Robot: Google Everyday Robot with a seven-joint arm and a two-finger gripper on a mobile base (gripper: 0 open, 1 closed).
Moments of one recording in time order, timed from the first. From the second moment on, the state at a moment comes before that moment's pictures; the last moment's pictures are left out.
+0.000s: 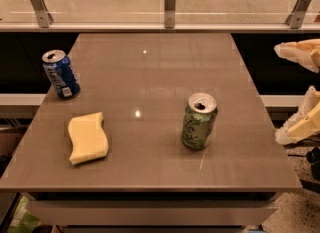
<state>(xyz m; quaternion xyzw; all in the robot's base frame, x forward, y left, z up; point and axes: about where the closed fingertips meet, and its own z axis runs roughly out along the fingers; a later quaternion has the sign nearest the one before) 0.414 -0.202 0.968 -0.57 0.72 0.16 0.36</state>
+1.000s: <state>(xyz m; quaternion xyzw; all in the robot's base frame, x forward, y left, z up) 0.421 -0.168 0.914 -0.53 0.68 0.29 0.41</state>
